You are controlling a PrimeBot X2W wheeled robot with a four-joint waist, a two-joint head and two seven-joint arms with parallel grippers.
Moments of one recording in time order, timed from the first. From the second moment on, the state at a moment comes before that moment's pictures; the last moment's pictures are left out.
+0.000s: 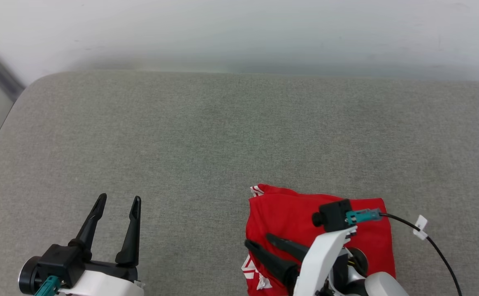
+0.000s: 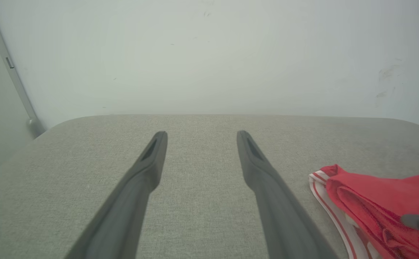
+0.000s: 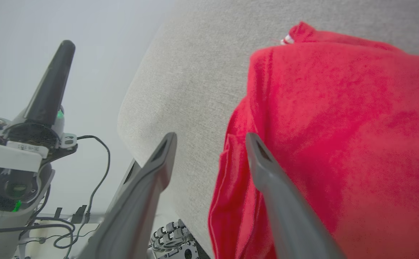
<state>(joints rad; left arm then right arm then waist) 0.06 0.19 -0.04 -0.03 -0.25 -0.13 -0.26 -0.15 -0.05 0.43 0.12 0.76 0.13 0.46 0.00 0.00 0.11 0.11</state>
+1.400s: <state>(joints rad) 0.06 0.15 -0.03 -0.10 -0.28 -0.13 -0.26 -0.05 -0.14 -0.05 -0.11 0.19 0.13 -0.12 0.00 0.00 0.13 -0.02</state>
